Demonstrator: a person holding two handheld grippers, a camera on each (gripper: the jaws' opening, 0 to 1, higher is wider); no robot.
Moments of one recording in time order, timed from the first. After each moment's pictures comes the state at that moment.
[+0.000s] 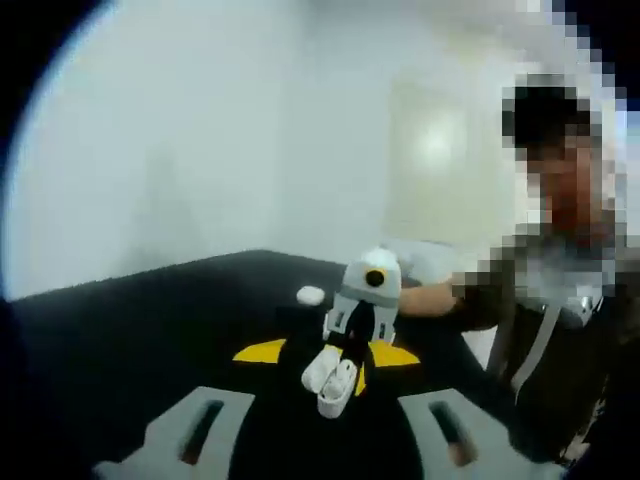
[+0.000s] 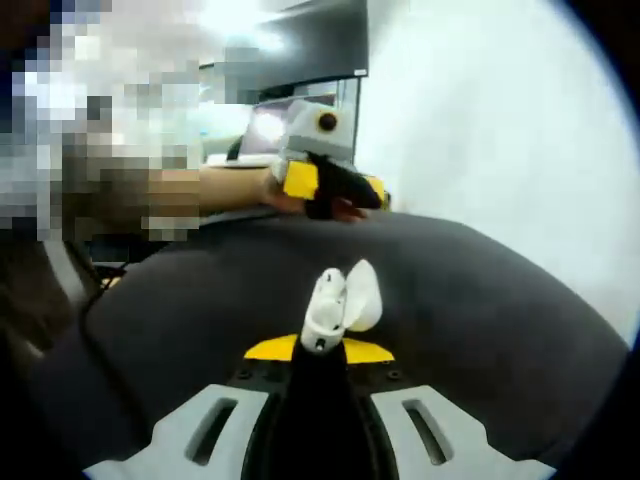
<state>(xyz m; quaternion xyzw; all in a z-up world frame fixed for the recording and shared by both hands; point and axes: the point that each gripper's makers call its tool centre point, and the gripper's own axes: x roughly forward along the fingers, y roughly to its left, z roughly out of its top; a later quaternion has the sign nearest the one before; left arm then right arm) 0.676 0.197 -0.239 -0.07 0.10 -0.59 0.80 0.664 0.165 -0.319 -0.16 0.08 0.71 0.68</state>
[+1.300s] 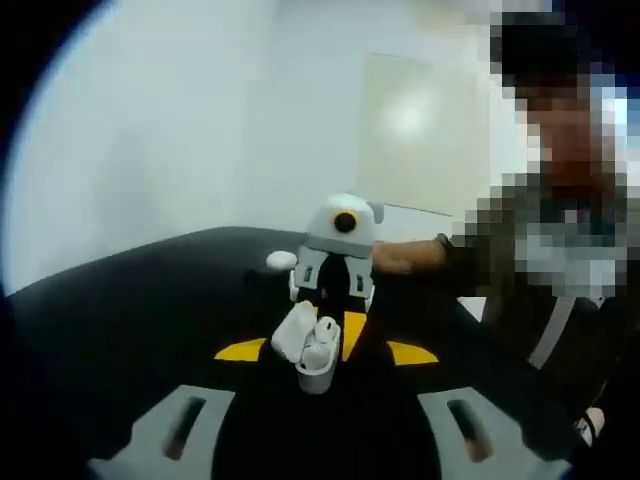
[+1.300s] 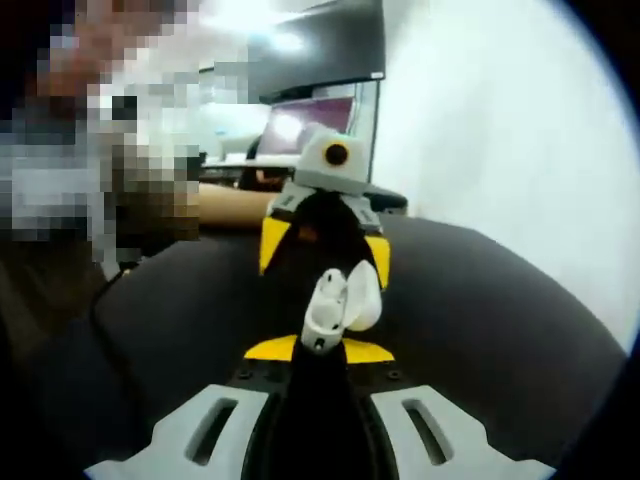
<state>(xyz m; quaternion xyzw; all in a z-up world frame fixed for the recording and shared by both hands) 0.653 0.170 -0.294 0.03 0.12 -0.63 0.77 0.658 0.160 -0.318 -0.16 0.06 0.74 0.65</state>
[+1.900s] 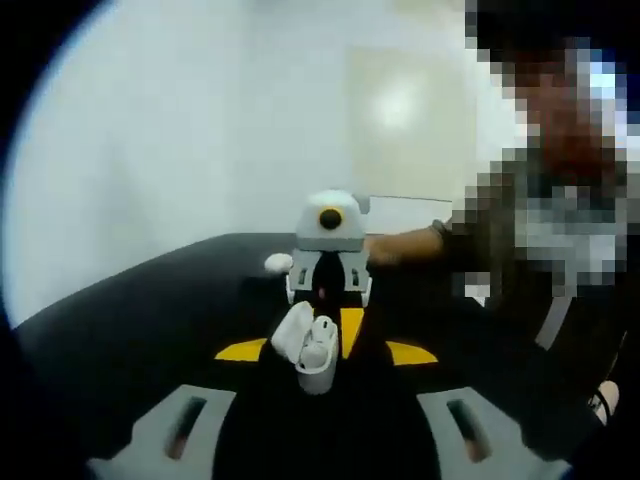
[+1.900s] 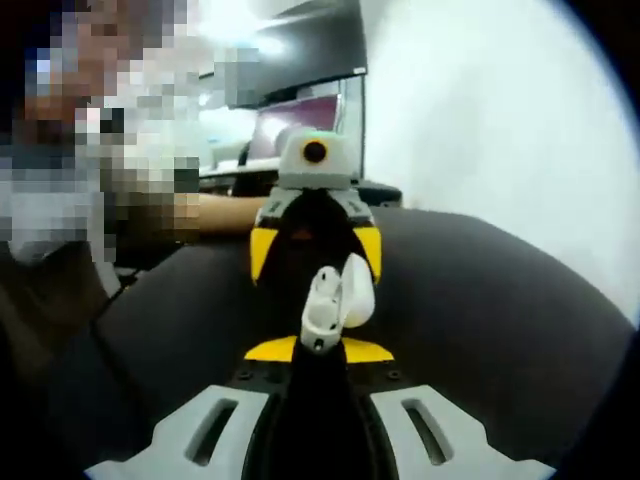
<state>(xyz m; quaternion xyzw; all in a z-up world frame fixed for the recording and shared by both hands) 0.650 0.173 -0.288 0.06 0.08 -0.64 0.76 0.659 0.162 -0.318 -0.13 0.10 0.73 0.66</state>
